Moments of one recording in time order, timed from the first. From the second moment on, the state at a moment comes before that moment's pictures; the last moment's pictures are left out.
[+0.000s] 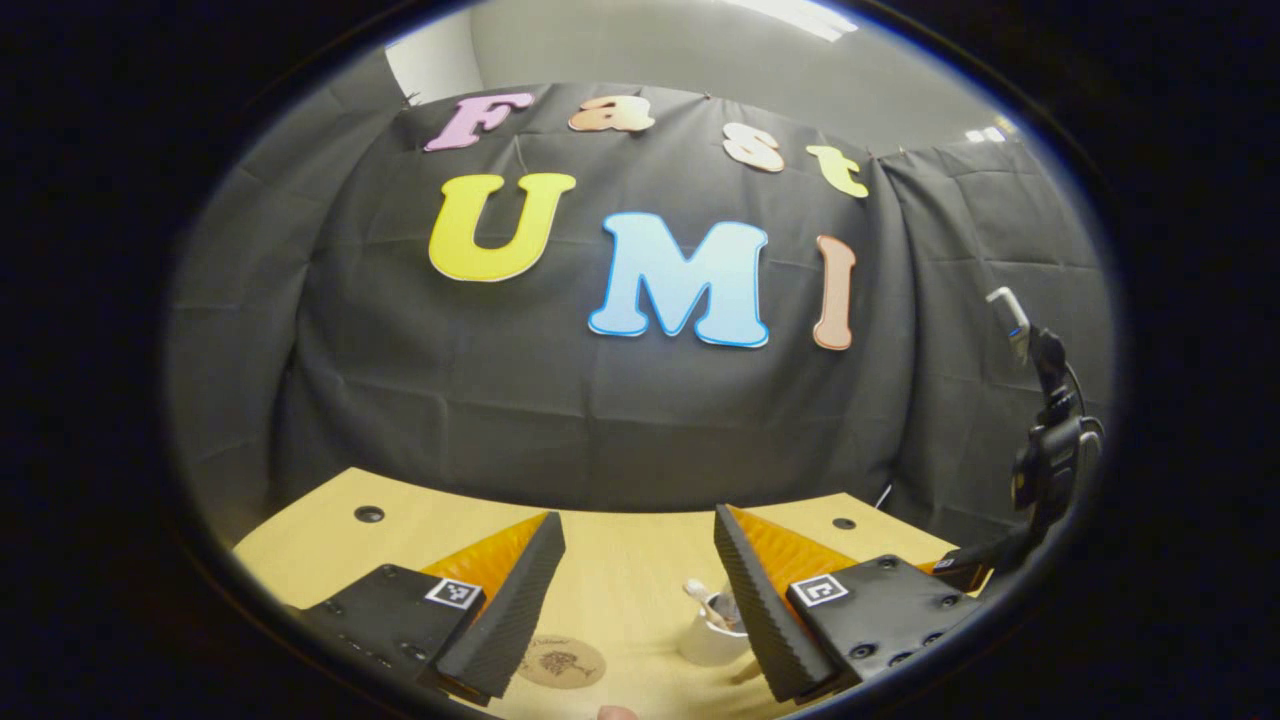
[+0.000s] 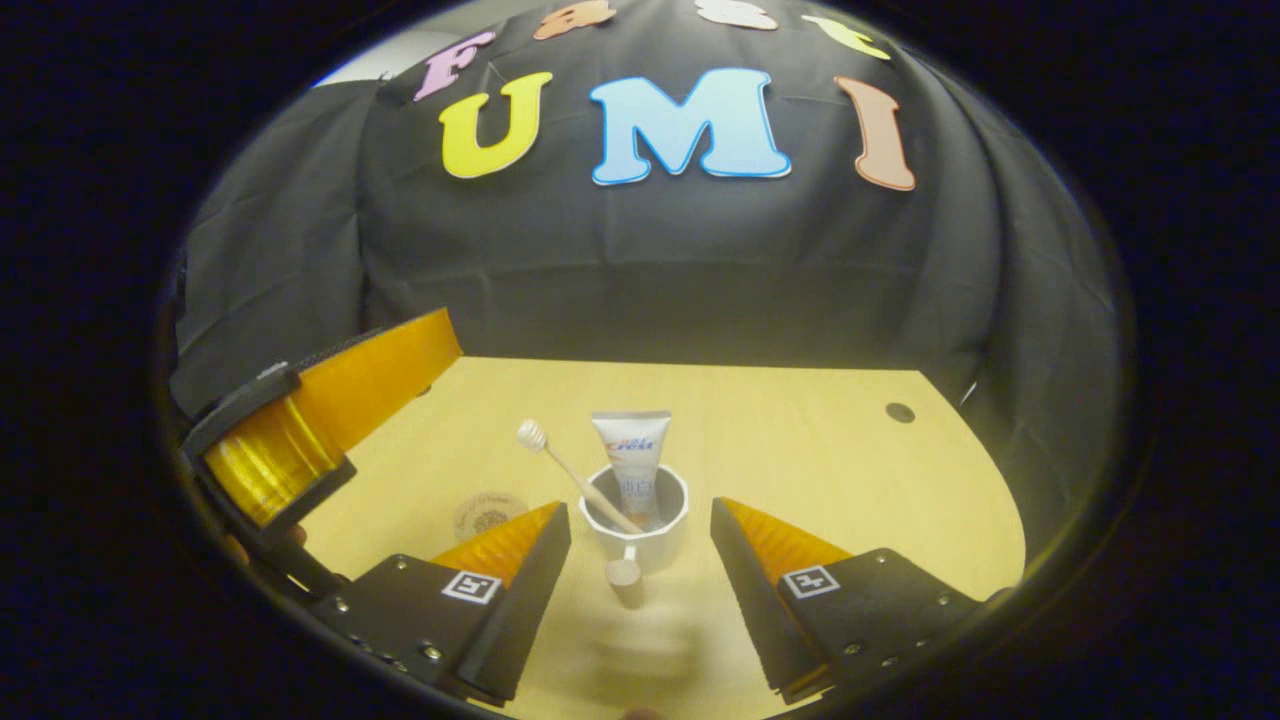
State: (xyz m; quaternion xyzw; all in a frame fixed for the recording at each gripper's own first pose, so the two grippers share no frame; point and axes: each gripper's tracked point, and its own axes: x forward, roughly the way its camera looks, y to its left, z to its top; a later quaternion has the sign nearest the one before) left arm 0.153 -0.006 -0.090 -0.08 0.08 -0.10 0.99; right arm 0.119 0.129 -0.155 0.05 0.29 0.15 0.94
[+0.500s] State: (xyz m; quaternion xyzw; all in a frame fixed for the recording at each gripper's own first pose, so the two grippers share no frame) left arm 0.144 0.023 -0.094 -0.07 0.10 -0.08 0.99; right arm 0.110 0.137 -0.204 0.00 0.44 0.14 0.89
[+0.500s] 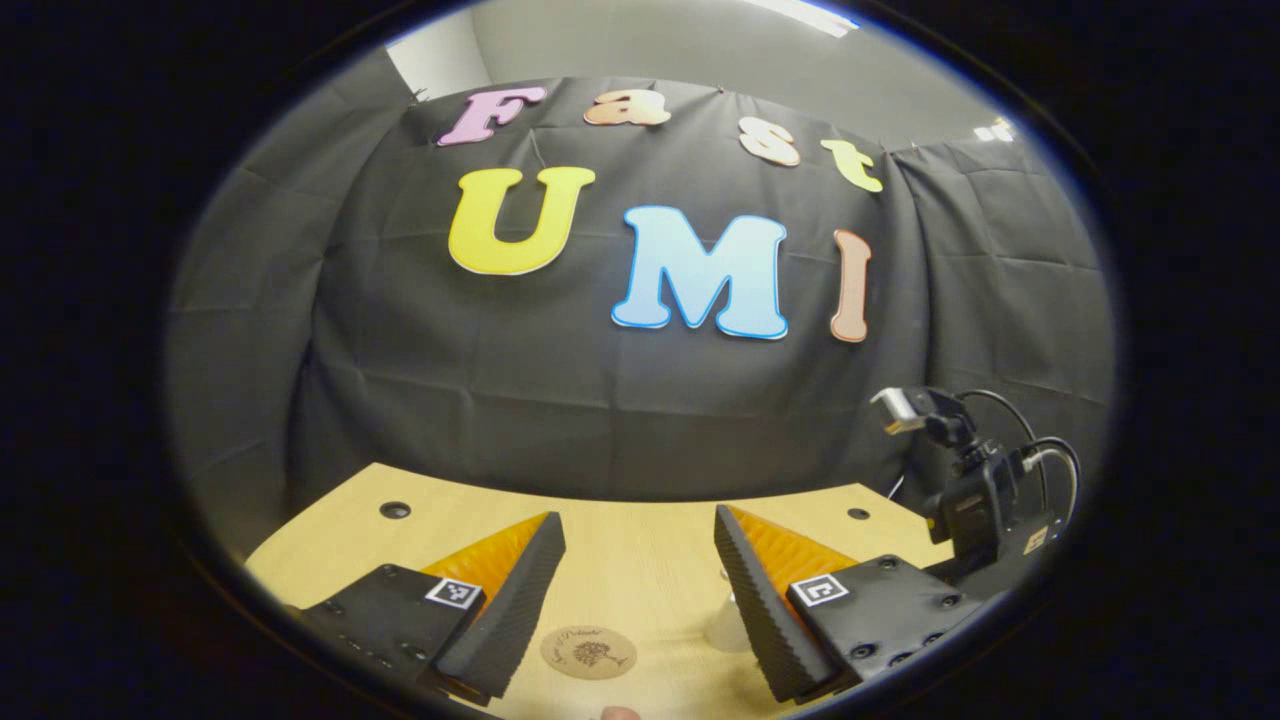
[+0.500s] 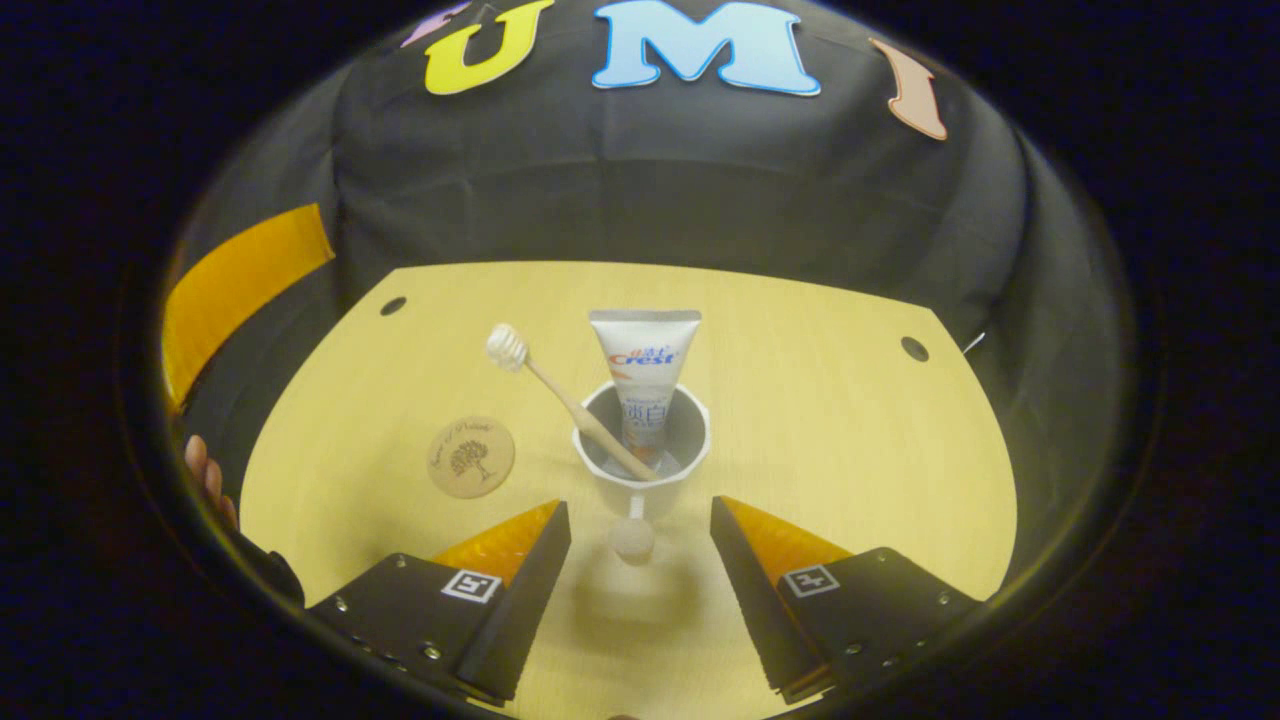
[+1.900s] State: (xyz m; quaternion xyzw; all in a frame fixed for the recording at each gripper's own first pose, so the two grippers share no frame) left arm 0.134 0.046 -0.131 -0.11 0.15 -0.06 0.98; right arm 0.119 0.150 -0.261 -0.02 0.60 0.13 0.79
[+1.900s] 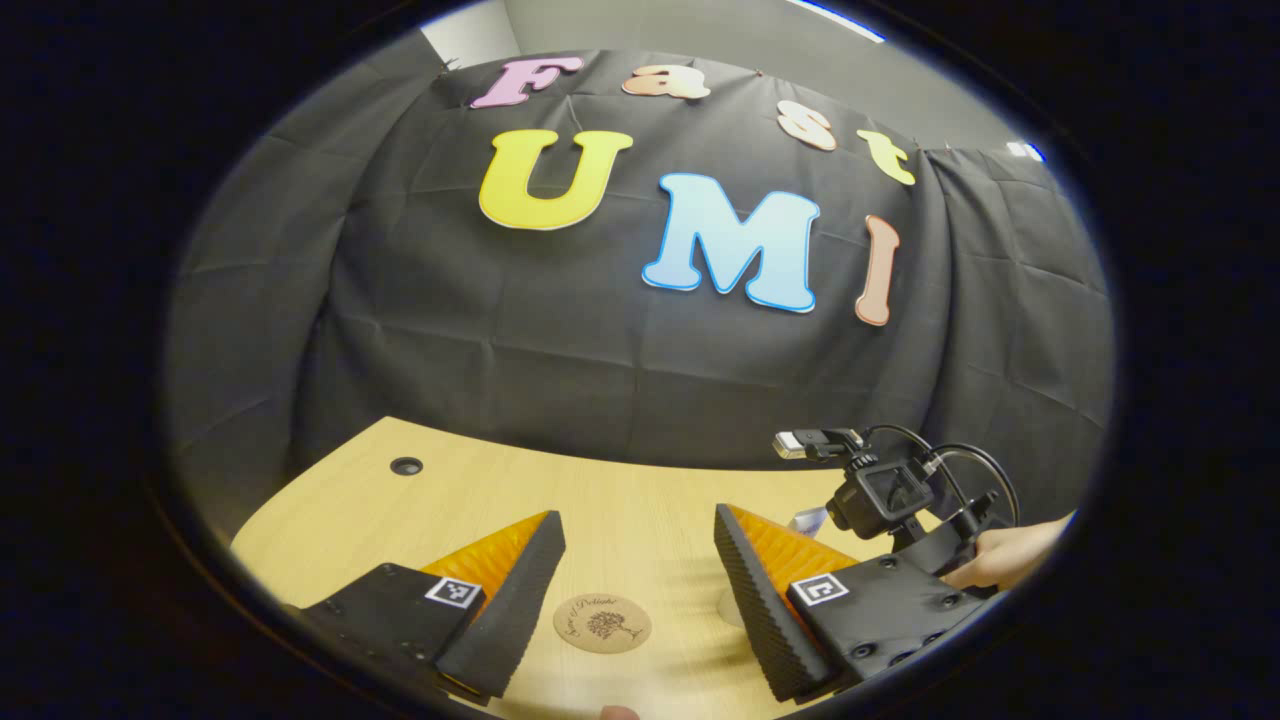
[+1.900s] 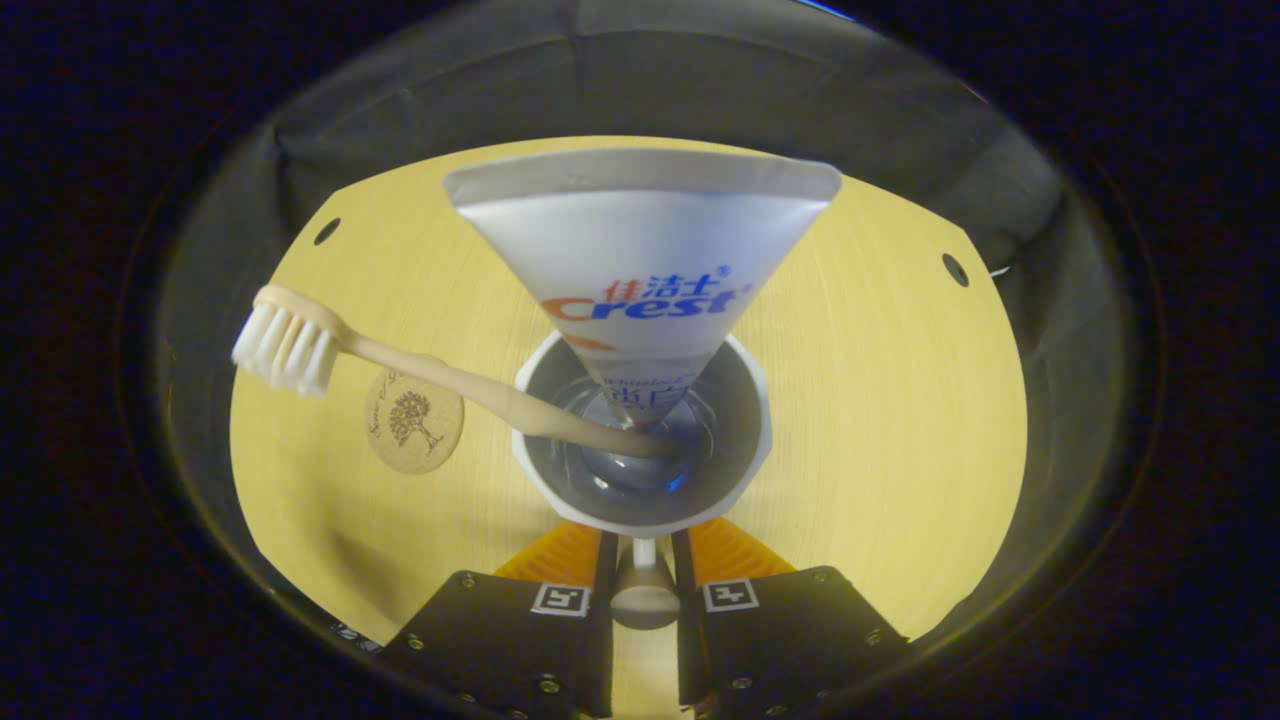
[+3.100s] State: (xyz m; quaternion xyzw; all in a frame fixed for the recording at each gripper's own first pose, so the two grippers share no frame) left arm 0.059 0.149 -0.114 -0.12 0.14 0.03 0.98; right arm 0.100 0.275 -0.215 -0.07 0.56 0.25 0.79
